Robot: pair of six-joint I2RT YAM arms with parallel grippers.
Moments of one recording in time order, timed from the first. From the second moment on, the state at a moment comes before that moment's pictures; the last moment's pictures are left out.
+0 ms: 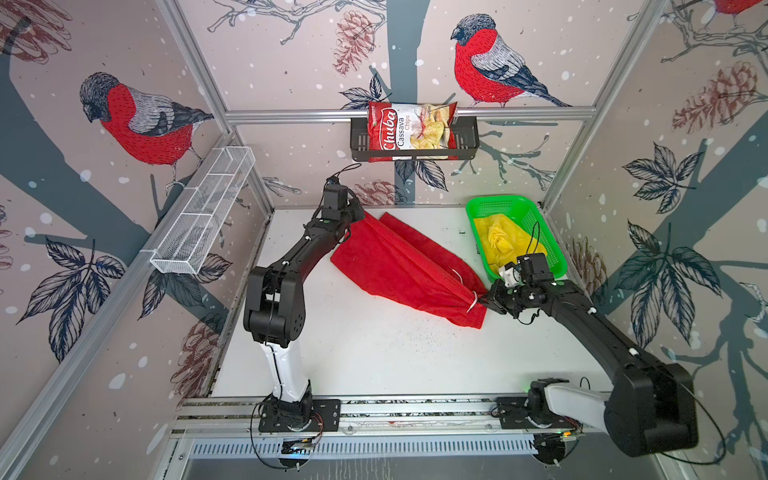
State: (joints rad) left arm -0.21 1.91 1.54 -0.12 0.01 -0.48; right arm 0.16 1.21 0.78 -0.69 -0.52 0.61
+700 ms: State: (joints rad) left arm -0.25 2.16 1.62 -0.01 0.06 -0.52; right arm 0.16 1.25 0.72 -0.61 -0.44 0.64
